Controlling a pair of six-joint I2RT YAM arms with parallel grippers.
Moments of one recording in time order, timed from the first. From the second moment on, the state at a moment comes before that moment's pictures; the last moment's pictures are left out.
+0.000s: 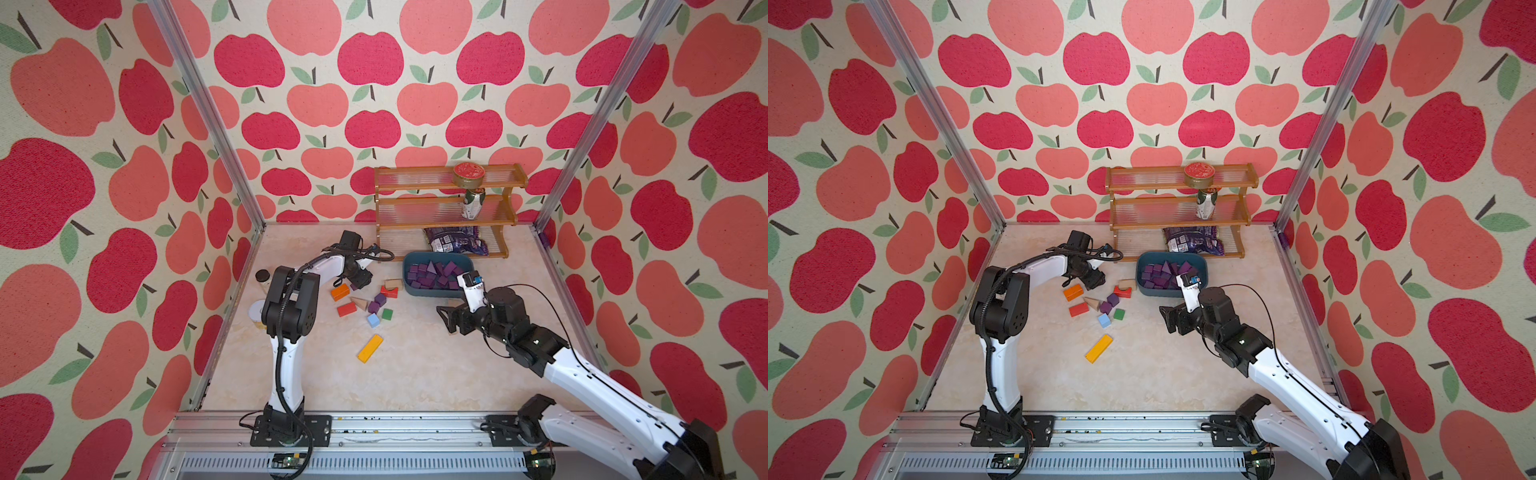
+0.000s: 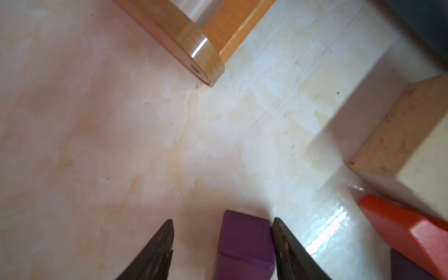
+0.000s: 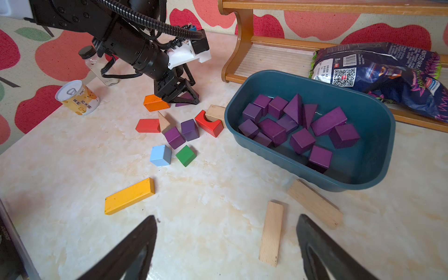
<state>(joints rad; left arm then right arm) -0.30 2.13 1.52 -0.50 0.15 0.51 0.69 0.92 0.65 -0.24 -0.03 0.17</state>
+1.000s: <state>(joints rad) -0.30 2.11 1.47 -0.47 0.16 0.49 0.69 0.91 0.64 -0.24 0.00 0.17</state>
